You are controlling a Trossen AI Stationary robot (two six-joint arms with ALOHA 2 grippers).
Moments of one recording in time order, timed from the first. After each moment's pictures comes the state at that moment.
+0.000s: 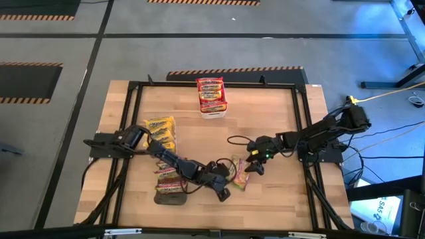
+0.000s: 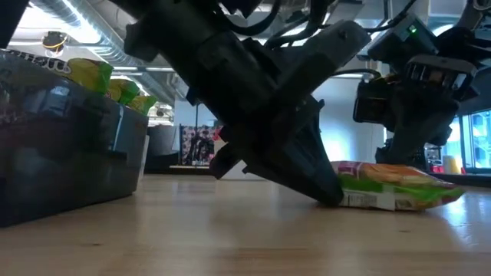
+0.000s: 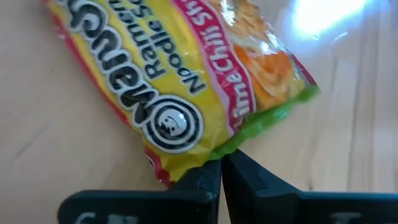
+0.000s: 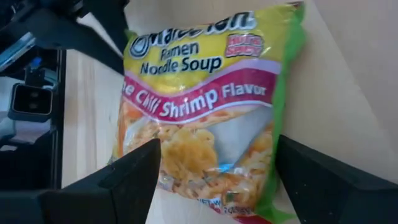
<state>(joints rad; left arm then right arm) -0.37 2.17 1.34 0.05 -0.30 -0.84 0.13 1.46 0.37 0.35 -0.32 0.67</state>
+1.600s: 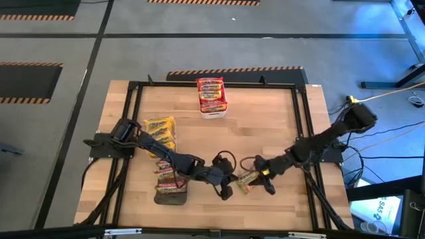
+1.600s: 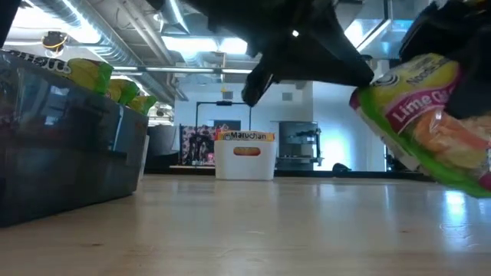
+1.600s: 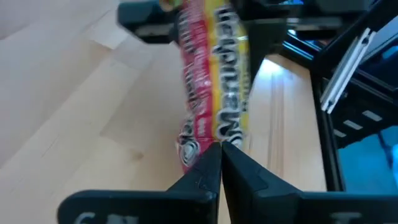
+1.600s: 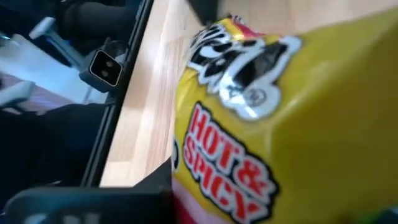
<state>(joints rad) -0.36 2.02 1.34 0.16 -0.34 -0.65 0.50 1.37 0.37 0.47 -0.01 0.63</state>
